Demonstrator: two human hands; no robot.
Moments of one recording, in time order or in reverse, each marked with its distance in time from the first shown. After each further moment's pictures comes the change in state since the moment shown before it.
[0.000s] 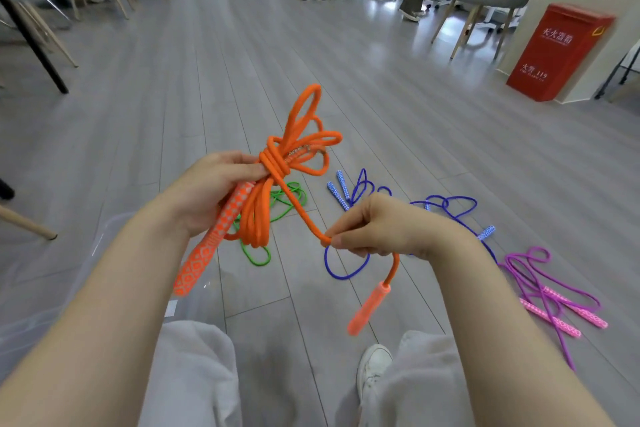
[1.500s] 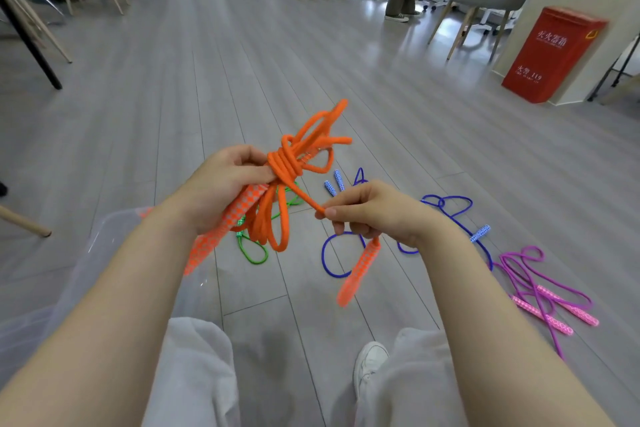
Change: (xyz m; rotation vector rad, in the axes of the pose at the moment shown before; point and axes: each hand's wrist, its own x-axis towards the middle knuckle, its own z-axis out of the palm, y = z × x) left_hand 0.006 -0.009 0.002 0.059 0.011 0.131; right_hand 0.020 0.010 -0.001 0.234 0.102 -0.013
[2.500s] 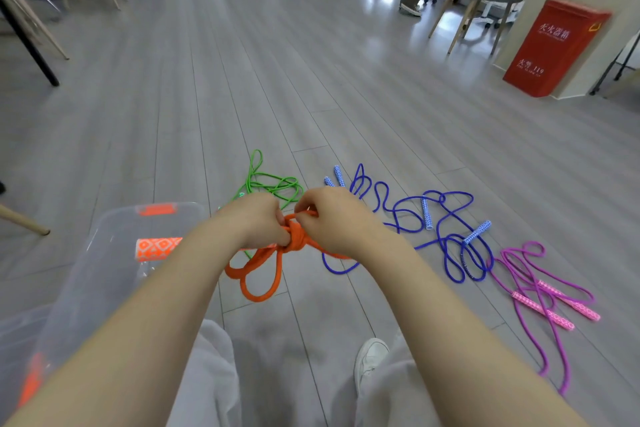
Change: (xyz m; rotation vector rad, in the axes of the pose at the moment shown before) left_hand 0.011 -0.035 0.025 1.243 -0.183 -0.240; right_hand 0.031 -0.010 0.058 -0.732 0.322 -0.088
